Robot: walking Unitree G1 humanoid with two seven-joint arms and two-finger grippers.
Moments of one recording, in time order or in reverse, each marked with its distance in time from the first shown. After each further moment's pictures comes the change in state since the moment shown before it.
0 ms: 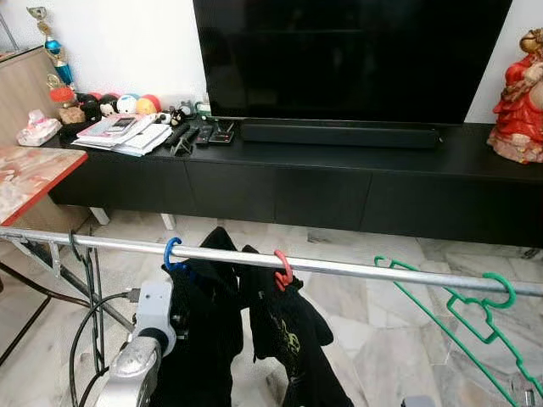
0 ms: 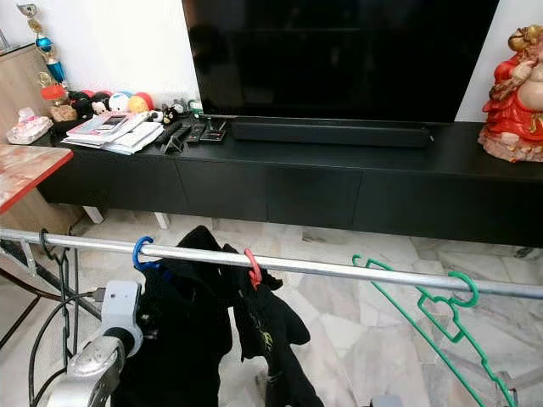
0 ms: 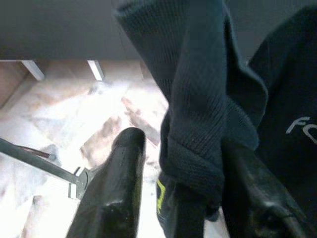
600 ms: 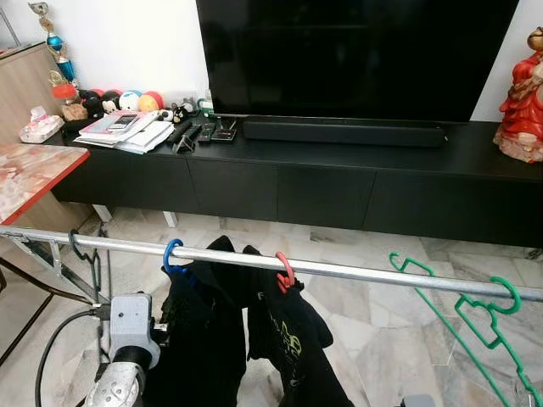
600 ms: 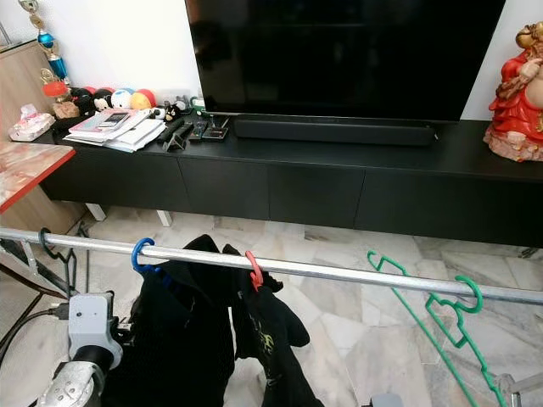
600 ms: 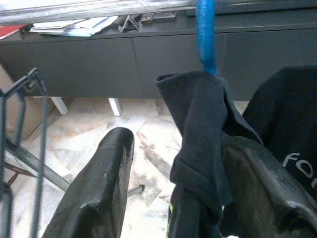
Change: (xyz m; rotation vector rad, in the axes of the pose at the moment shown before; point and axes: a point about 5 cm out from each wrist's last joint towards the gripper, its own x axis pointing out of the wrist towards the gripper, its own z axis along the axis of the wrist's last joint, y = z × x) left arm -0.043 0.003 0.014 0.011 -0.178 0.054; right arm 0.000 0.000 0.000 0.002 0.000 0.001
